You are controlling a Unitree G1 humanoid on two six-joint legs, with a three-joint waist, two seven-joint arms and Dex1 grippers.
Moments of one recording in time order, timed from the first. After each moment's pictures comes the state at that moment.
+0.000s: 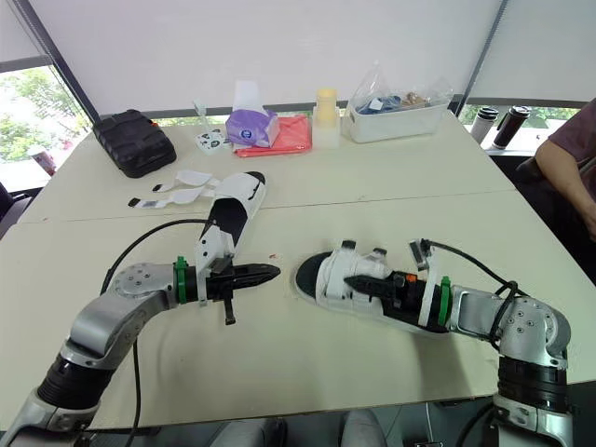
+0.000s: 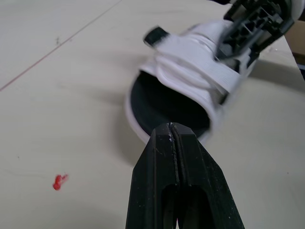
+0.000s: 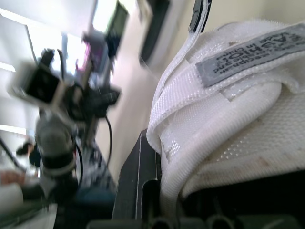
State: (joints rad) left arm -0.36 0.55 -0.14 -0.29 -0.41 0.51 -0.91; right arm -0.37 -0.45 -0.51 -0.09 1.15 1.40 0.51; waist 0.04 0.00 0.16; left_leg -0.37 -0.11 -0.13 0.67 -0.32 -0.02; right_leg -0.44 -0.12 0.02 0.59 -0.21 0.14
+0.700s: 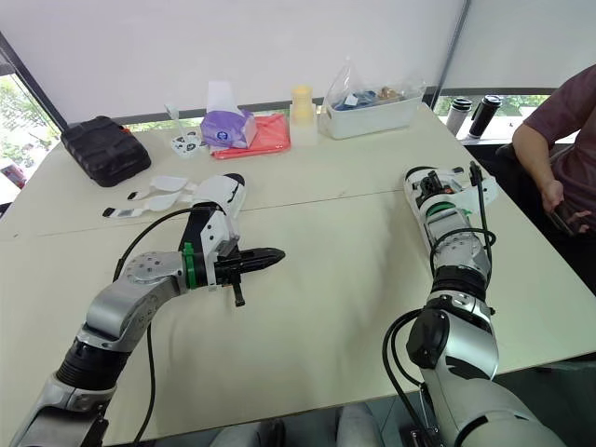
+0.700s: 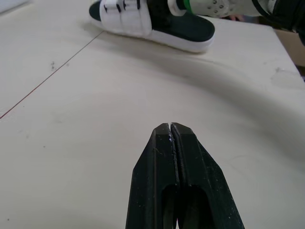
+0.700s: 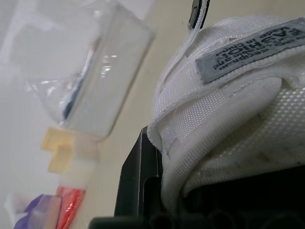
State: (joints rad) left arm -0.40 0.49 -0.14 -0.21 -0.40 0.49 -0.87; right arm -0.96 -0.32 -0.68 0.88 0.70 0.29 0.05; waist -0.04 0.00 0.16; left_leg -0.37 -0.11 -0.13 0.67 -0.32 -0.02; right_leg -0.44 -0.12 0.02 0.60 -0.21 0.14
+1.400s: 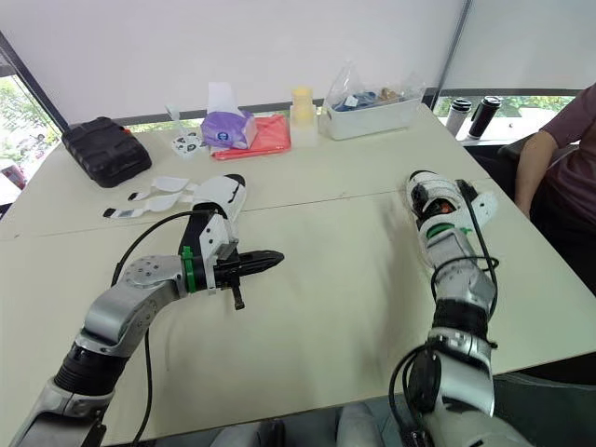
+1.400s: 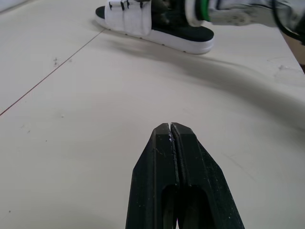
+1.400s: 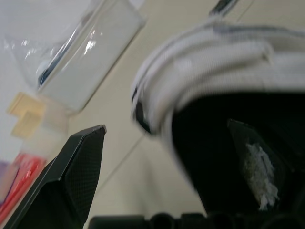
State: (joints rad) left arm -0.38 0.49 -0.14 -0.21 -0.40 0.49 -0.87; right arm -0.60 -0.22 -0.54 0.27 0.69 0.49 -0.08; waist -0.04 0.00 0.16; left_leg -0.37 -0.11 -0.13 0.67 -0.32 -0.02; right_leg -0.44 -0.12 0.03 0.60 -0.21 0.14
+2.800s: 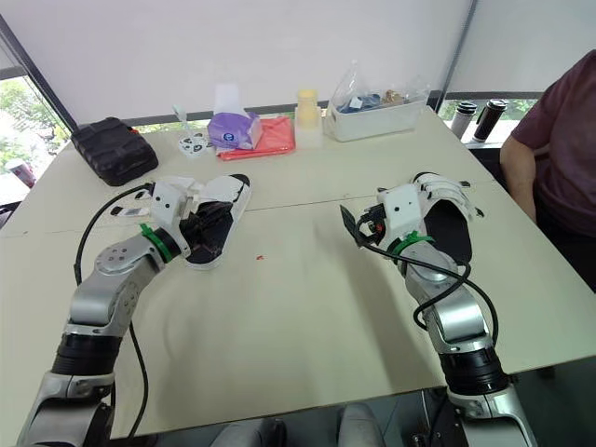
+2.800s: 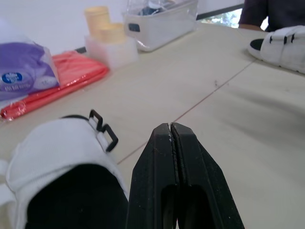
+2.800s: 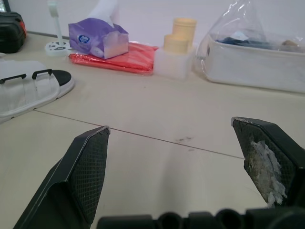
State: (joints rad) left arm -0.42 0.44 0.07 -0.05 -0.33 0.37 -0.58; right arm -0.39 -0.45 0.03 -0.19 0.24 0.41 0.23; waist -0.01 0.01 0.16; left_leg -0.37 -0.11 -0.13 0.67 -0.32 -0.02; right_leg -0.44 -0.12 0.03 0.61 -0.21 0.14
